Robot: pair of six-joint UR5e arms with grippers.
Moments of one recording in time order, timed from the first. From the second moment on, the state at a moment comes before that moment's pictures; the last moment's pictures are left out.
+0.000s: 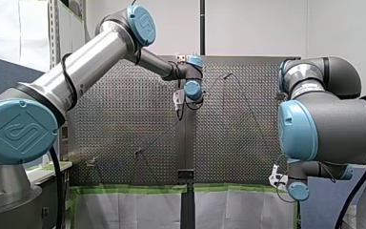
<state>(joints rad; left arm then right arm) -0.61 -2.37 -0.92 -3.06 -1.98 -1.74 1.54 -0.40 1.60 -1.03 1.51 1.77</state>
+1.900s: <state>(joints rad) -0.63 -2.38 -0.92 -3.23 -2.00 -1.78 1.54 -0.40 1.57 -0.98 1.52 1.70</state>
